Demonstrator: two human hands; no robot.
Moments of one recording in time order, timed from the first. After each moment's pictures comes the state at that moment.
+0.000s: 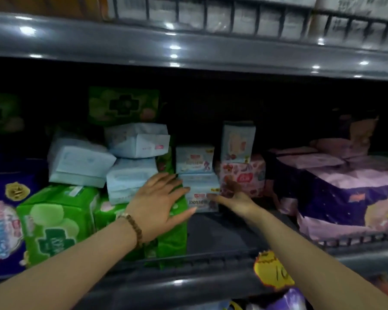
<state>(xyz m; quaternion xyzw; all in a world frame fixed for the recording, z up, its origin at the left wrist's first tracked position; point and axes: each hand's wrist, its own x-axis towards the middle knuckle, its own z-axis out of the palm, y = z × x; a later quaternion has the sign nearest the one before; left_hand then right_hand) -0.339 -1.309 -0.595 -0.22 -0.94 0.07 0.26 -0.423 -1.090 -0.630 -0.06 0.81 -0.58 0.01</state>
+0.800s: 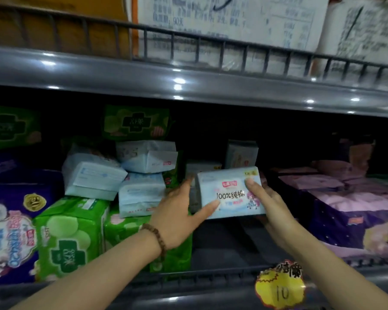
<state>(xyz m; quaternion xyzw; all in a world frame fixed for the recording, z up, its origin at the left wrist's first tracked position) -0.318 -1.276 -0.564 -0.15 -0.93 -0.30 0.16 -0.359 -1.068 -0.571 -0.11 0.67 -0.73 -0.07</state>
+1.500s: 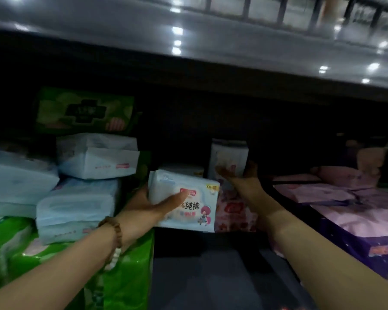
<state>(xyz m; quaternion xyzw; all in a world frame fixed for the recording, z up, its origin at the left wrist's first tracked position) -0.396 -1.259 -0.576 -0.07 -0.73 -0.68 0.09 -0.520 -1.041 -0.570 -0.08 0.73 -0.67 -0.15</state>
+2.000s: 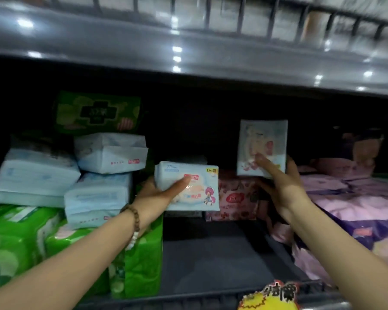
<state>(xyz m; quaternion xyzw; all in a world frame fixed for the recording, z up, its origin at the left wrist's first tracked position) -0.390 -1.253 -0.569 -0.04 -0.73 -0.67 0.12 -0.437 -1.011 -0.548 -0.08 0.57 -0.79 -0.20</state>
